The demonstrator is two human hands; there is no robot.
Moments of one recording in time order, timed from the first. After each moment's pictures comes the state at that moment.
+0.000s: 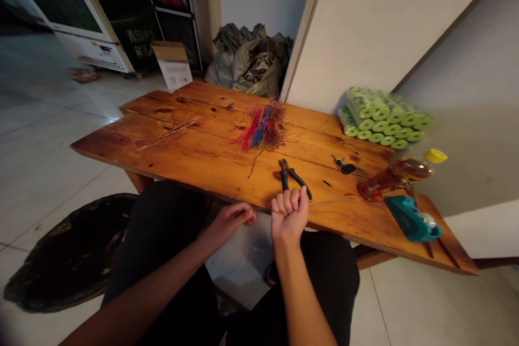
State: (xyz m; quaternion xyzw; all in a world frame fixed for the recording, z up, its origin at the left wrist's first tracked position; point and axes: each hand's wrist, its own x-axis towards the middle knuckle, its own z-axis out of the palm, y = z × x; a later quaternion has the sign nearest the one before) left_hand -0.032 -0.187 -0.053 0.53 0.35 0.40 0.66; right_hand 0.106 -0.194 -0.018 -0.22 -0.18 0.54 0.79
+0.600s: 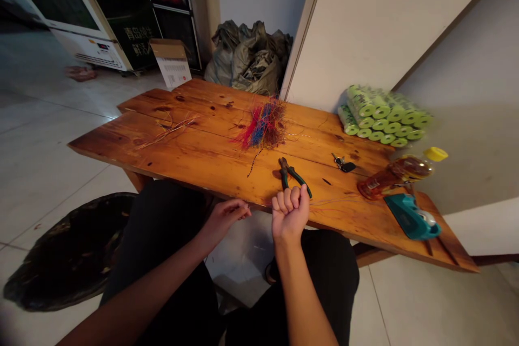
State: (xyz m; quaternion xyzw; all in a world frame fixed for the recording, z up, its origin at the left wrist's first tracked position) left_hand -0.037 -0.187 -0.046 0.52 0.39 0.43 0.63; right_hand 0.107 -0.193 -0.019 -0.23 -0.17 0.54 0.79
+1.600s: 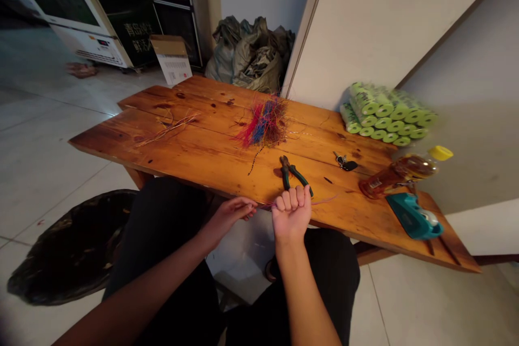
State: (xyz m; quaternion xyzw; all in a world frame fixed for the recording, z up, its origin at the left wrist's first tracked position) left_hand -0.031 -0.183 -0.058 0.46 0.39 0.39 0.70; right_hand 0.114 -0.194 -0.023 -0.15 -0.09 0.59 0.79
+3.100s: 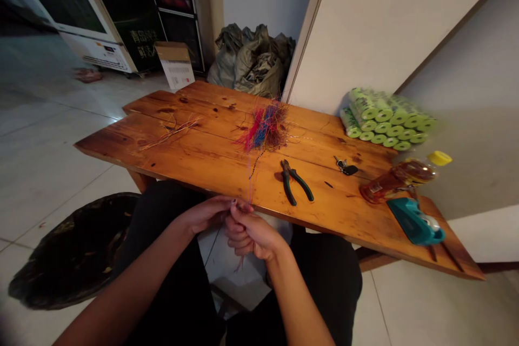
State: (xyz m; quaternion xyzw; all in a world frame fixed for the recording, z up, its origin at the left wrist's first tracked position) left_hand -0.075 -0.156 -0.042 0.46 0.23 0.25 0.82; right_hand 0.076 -0.203 -0.024 -0.24 -0.28 0.90 0.24
